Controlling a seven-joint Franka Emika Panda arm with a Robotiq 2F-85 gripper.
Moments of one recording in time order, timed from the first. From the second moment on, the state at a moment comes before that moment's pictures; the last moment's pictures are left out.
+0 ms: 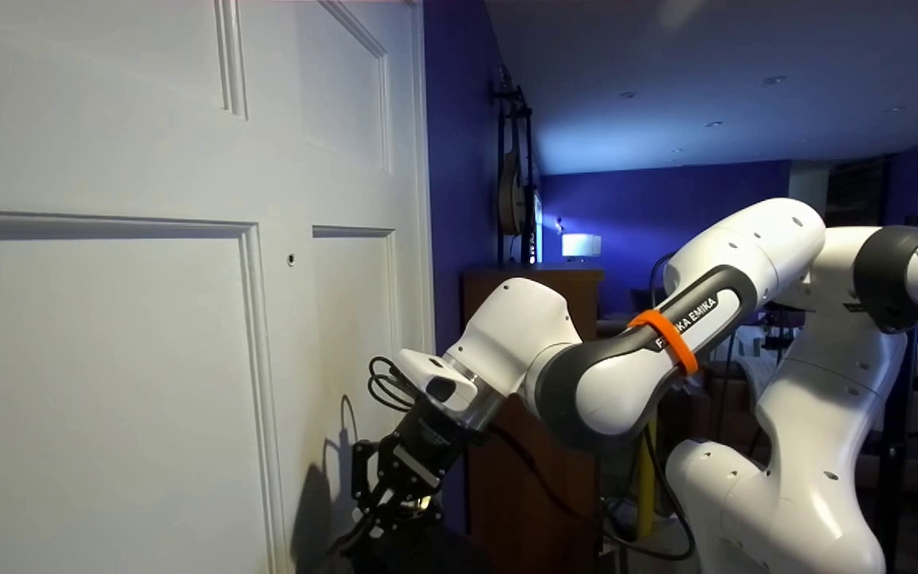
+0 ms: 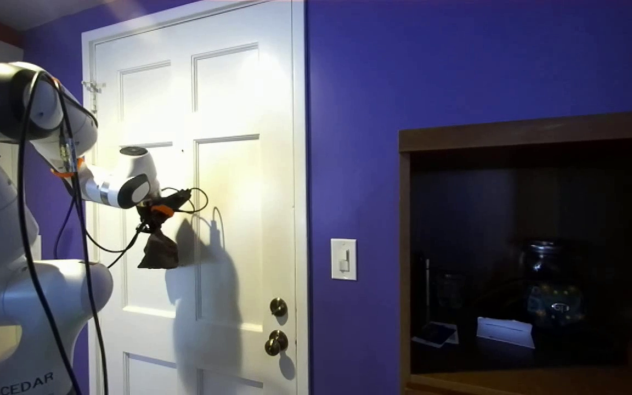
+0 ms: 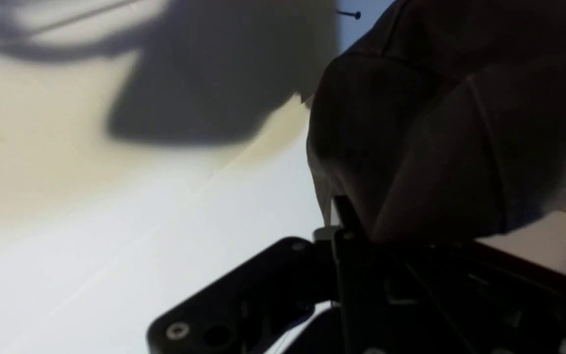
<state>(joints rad) 0.73 -0.60 -0.08 -2.67 0.22 2.80 -1.41</state>
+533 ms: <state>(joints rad) 0.64 -0.56 0.08 -2.67 0.09 2.86 -1.11</state>
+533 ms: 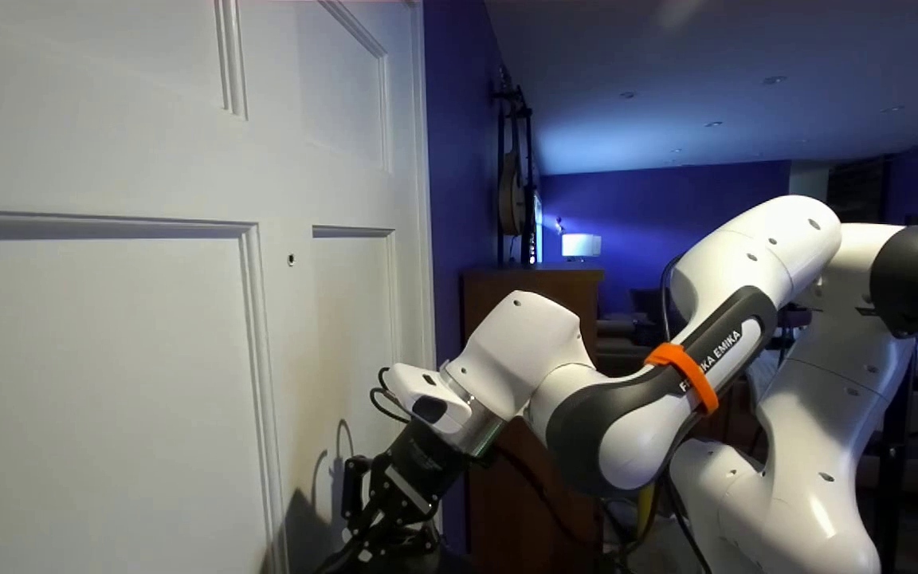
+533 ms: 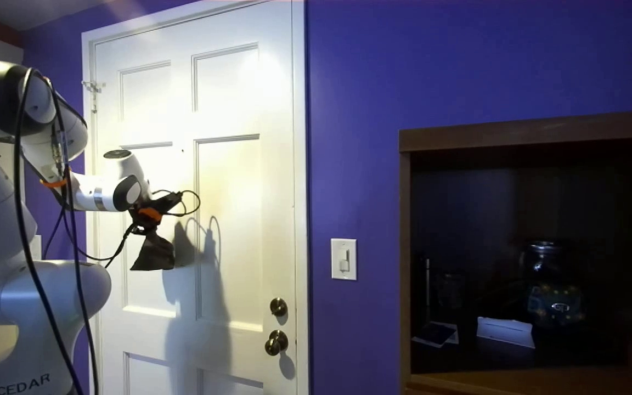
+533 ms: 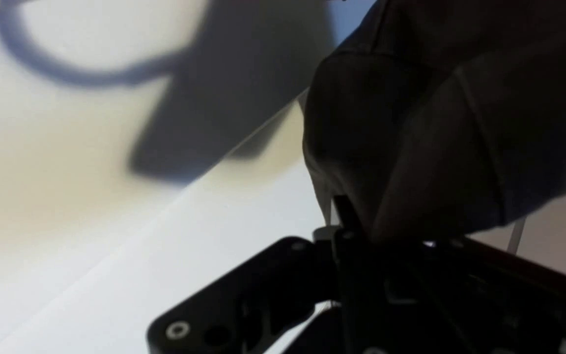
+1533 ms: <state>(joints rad) 0.53 -0.65 0.21 -2.67 -0.16 2.63 -0.89</state>
